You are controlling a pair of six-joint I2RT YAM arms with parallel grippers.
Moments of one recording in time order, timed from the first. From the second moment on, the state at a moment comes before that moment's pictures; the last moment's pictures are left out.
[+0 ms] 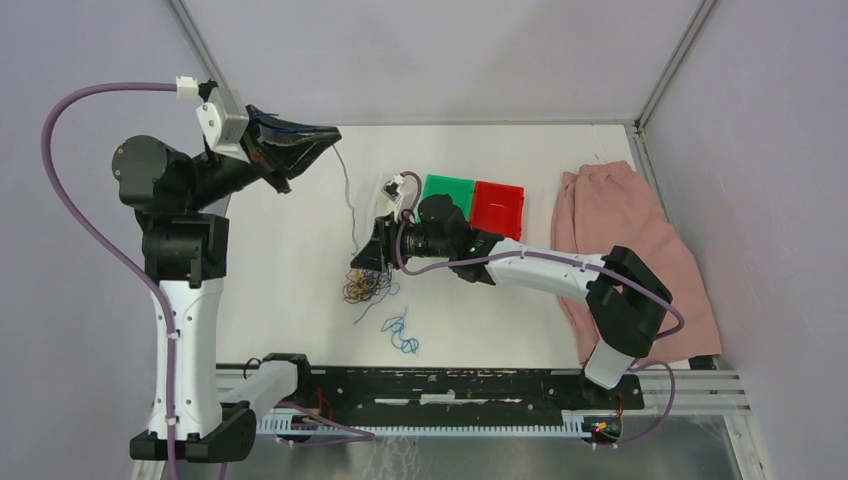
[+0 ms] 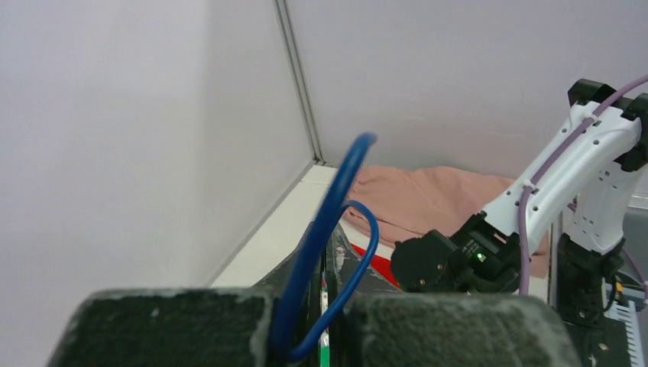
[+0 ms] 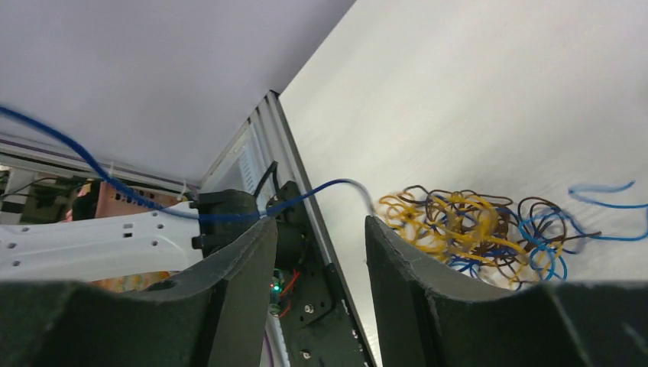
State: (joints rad) left arm -0.03 1.03 1.55 -0.14 1.06 -0.14; right arm 0.96 1.70 1.16 0.31 -0.41 0.70
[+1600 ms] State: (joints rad) left arm -0.03 1.13 1.79 0.02 0.86 -0.14; right arm 1.00 1.61 1.30 0.15 -0.42 0.51
